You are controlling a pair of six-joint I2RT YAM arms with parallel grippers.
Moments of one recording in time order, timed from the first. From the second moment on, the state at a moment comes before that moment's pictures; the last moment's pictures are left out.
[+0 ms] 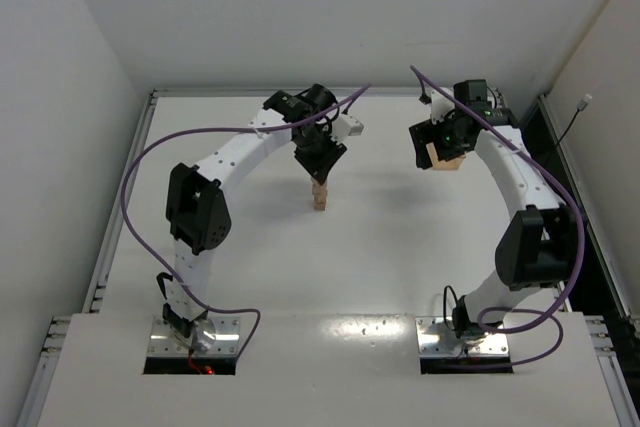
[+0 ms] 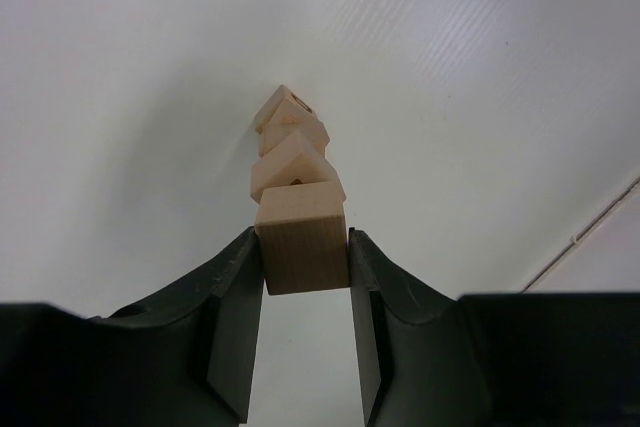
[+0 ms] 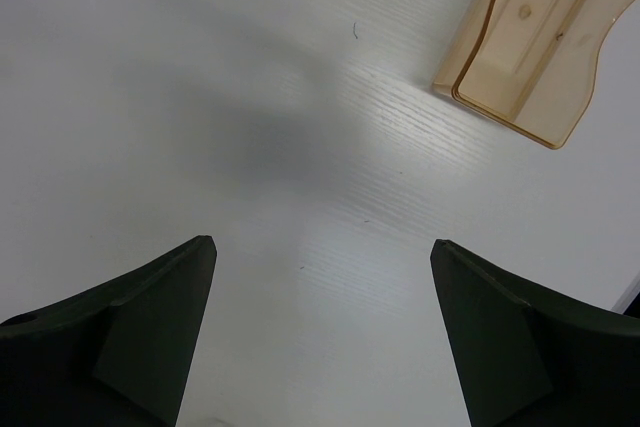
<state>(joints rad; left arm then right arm) -0.59 2.05 2.01 -1.15 0.24 0.26 0.04 1.62 1.41 -0.79 -0.17 -0.32</state>
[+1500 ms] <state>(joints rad) -0.17 1.59 1.49 -0.67 0.33 0.00 0.04 1.57 1.28 -0.71 -0.33 -0.33</state>
